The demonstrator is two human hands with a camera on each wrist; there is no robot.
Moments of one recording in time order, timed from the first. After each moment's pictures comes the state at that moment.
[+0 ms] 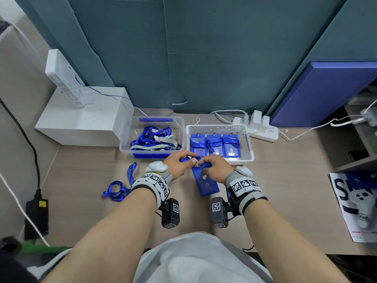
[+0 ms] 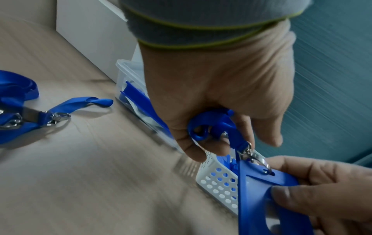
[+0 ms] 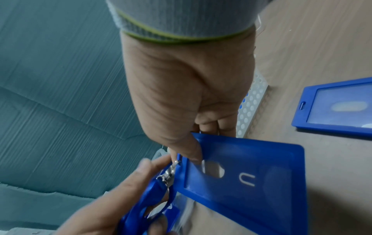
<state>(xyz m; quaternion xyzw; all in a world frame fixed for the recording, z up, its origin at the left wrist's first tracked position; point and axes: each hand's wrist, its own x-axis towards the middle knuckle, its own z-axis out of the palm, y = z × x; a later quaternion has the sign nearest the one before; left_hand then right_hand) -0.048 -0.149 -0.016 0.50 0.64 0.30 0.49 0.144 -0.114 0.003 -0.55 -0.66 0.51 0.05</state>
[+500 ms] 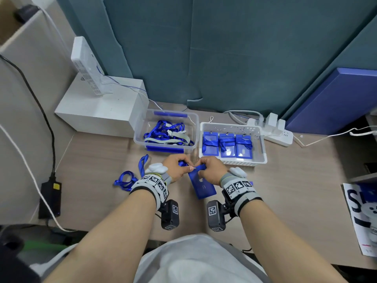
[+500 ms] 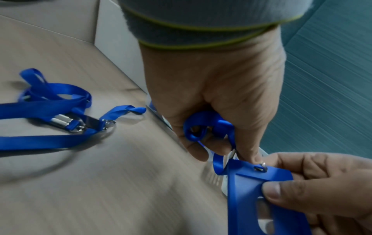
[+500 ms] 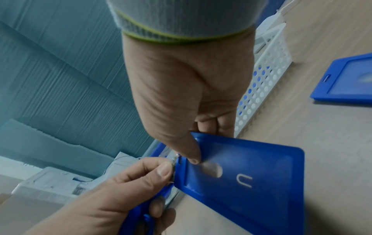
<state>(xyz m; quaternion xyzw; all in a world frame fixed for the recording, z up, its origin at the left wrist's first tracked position) -0.084 -0.186 -0.026 0.50 0.69 0.28 0.45 0.093 -0.132 -0.003 -0.54 -0.70 0.47 -0.02</state>
